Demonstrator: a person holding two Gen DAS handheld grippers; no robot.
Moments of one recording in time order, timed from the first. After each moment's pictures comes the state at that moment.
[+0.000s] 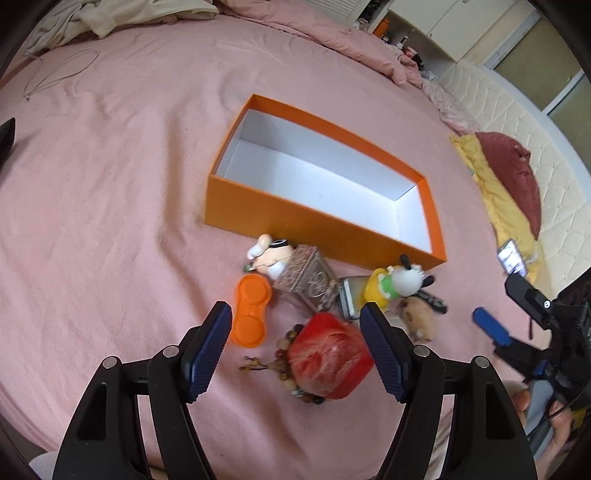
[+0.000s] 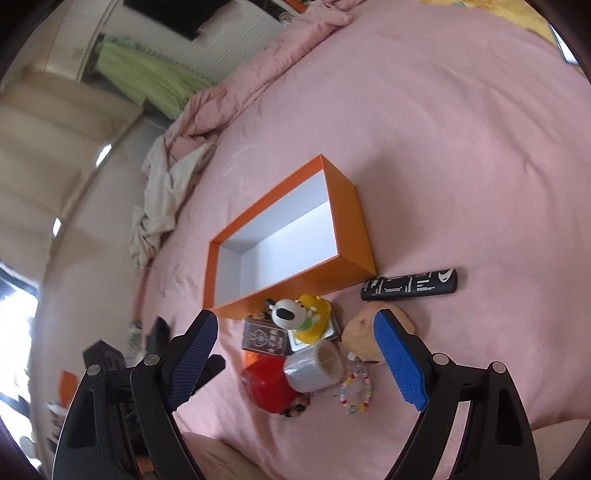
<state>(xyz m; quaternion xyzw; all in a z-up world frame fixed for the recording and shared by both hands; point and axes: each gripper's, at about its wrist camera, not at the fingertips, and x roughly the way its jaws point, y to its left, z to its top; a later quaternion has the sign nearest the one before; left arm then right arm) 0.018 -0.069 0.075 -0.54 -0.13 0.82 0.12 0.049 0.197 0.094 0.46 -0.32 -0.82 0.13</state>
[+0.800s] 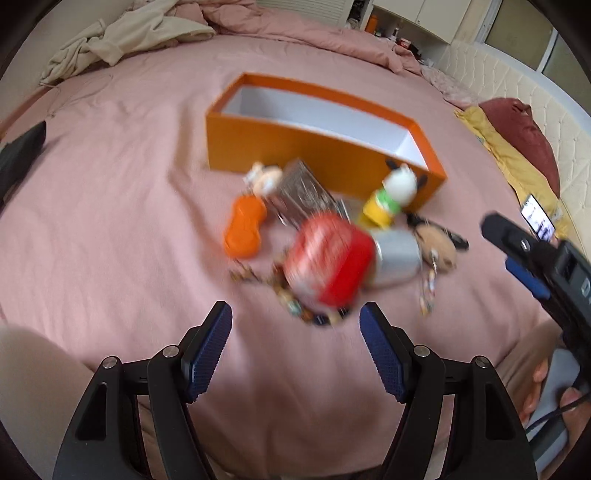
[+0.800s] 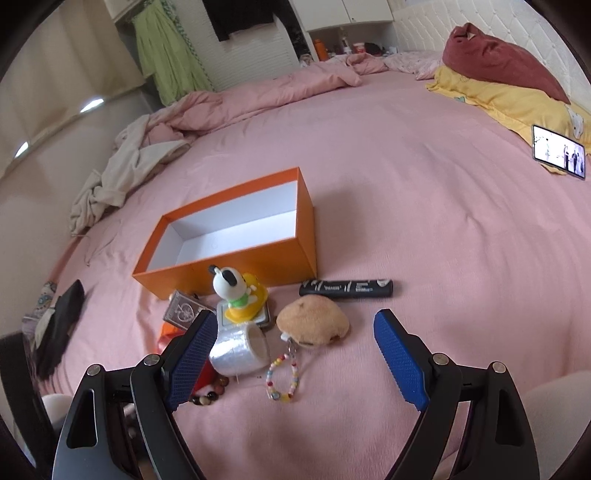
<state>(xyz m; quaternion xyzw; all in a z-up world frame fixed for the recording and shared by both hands) 0.101 -0.033 0.047 -0.51 -0.08 0.85 0.09 0.107 0.162 0.086 0.39 -0.15 -0.91 0.03</state>
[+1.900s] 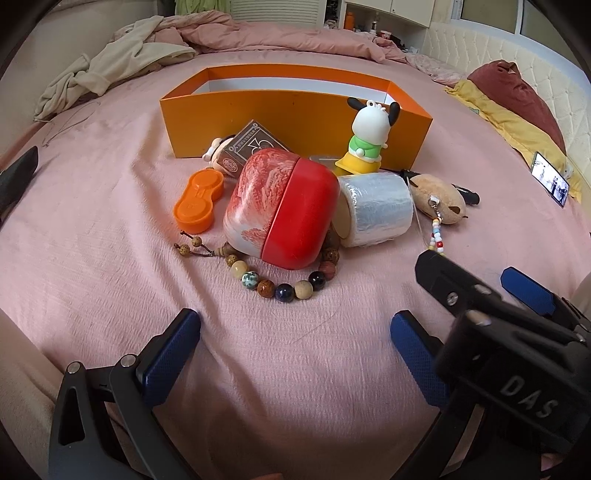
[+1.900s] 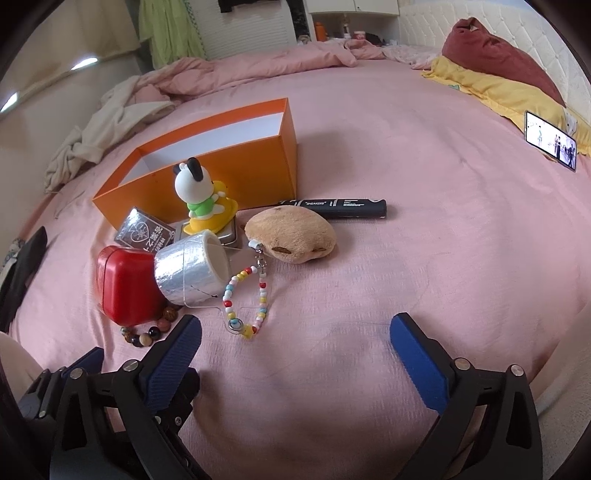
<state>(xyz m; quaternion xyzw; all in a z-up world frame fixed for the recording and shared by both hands) 0.112 0.009 0.012 -0.47 0.01 0.88 0.08 0.127 0.141 0.026 0.43 -0.08 -0.90 -0.01</state>
